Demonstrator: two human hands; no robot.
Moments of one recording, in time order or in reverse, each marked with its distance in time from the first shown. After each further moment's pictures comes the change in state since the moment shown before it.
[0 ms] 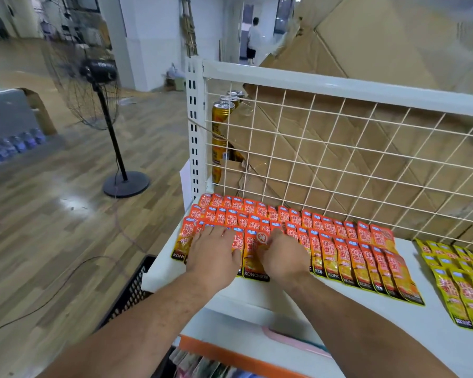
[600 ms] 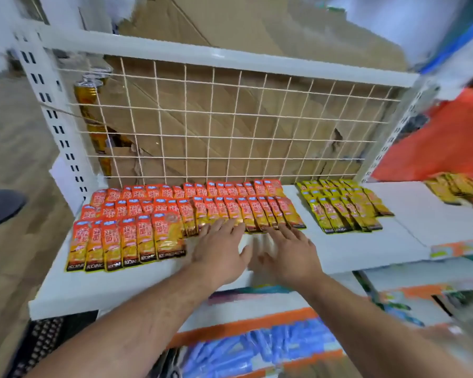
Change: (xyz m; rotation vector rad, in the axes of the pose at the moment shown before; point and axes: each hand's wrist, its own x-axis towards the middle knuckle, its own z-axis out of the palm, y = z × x) left_hand -0.026 0.149 0.030 -0.119 -0.281 0.485; right_hand -0.121 0.146 -0.055 -0.235 0.001 0.276
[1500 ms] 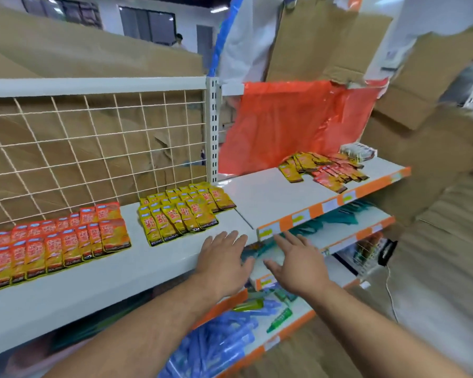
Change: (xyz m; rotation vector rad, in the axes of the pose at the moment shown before) left_hand 0.068 0.405 0.090 0.017 -0.046 0.332; right_hand -0.102 0.415 -0.051 0.086 0.073 0.285
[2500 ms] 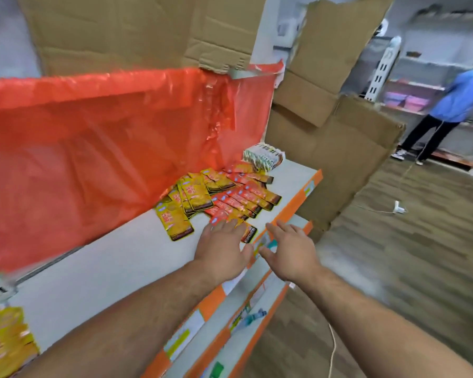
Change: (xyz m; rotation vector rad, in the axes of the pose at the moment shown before) left_hand 0.423 0.203 0.106 -0.023 -0.051 0.417; right_hand 0.266 0.310 -0.053 0.004 0.059 0.340
